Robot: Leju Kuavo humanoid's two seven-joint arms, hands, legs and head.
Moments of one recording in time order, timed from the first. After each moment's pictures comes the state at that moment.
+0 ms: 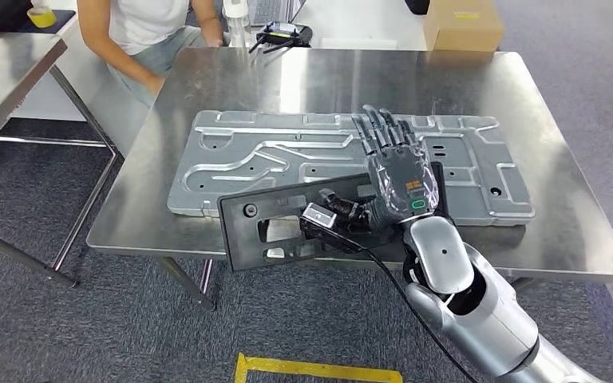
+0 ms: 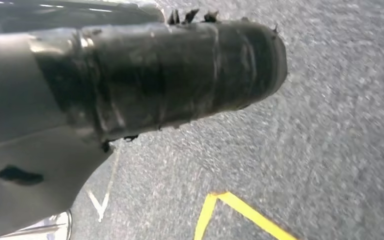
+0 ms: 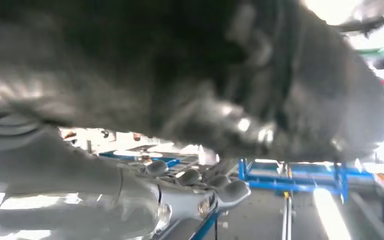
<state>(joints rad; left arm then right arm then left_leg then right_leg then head) -0.14 0.25 1.18 -0.21 -1.02 0.01 0.27 -0.55 -0.27 0.75 -1.59 1.23 0.05 0.33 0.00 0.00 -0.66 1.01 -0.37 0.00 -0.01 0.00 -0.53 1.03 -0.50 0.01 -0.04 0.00</state>
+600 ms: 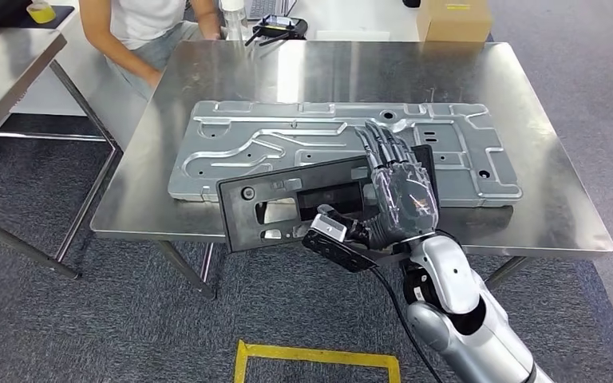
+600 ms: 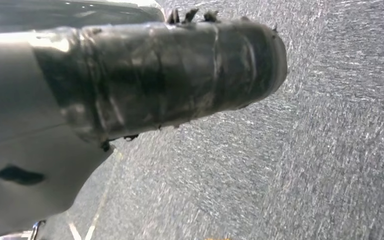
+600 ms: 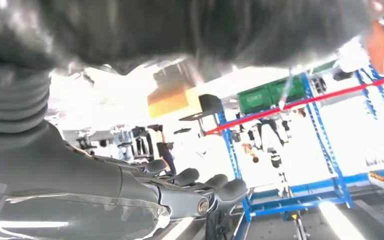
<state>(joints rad) -0.13 0.30 1.15 -0.23 -1.06 0.07 0.22 -0.39 -0.21 0.64 -1.67 1.09 -0.06 0.23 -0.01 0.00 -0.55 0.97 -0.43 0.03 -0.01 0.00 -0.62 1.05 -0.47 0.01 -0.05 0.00</state>
